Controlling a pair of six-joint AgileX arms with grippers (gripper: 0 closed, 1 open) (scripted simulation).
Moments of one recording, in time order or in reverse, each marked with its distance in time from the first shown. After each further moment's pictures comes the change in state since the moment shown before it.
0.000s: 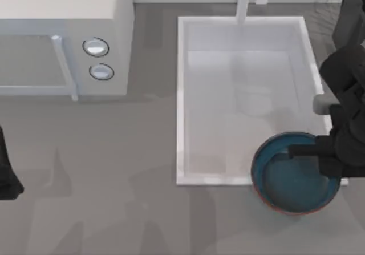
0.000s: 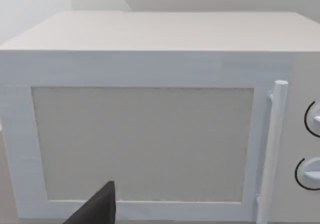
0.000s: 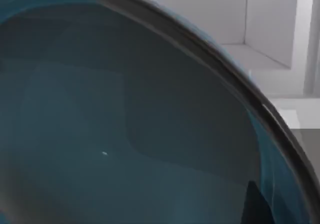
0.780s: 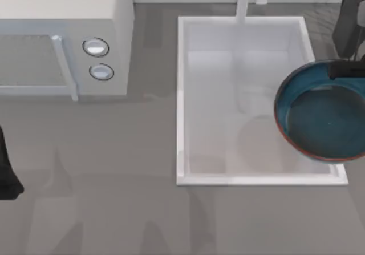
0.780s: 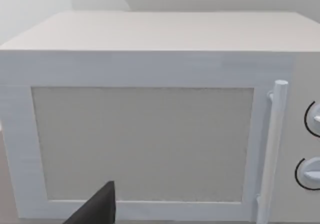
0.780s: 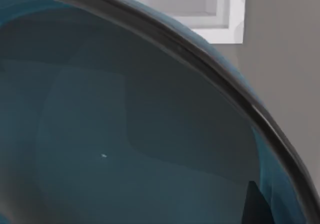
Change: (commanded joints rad) left arm 0.000 0.000 0.000 0.000 0.000 0.000; right arm -0.011 -0.102 0.596 -0.701 -0.003 -0.014
